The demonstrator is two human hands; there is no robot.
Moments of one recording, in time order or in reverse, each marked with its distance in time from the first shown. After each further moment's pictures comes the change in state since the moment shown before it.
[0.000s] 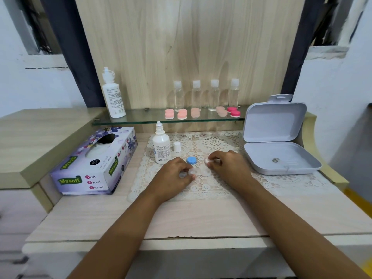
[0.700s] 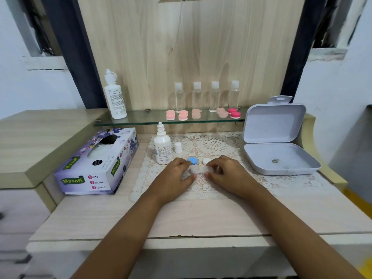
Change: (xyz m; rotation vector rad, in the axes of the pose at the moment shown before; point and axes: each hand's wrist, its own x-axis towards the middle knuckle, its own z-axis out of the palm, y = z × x) left_hand -0.003 0.001 0.002 0.100 -0.065 -0.026; right_hand -0.018 -0.008 -0.010 0.081 -0.147 -0.121
